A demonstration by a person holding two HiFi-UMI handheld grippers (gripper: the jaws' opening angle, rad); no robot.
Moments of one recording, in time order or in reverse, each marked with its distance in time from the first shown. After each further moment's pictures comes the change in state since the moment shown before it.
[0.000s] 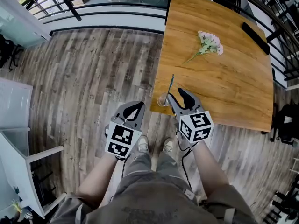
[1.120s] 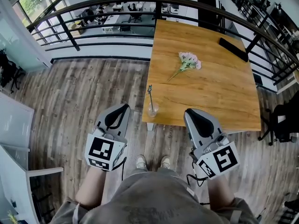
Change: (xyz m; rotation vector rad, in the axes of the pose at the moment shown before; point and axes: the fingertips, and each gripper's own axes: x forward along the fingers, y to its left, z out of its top) left arm -0.124 -0.025 0.123 0.119 -0.320 0.102; right arm -0.221 0.068 0.136 -0.241 -0.341 0.036
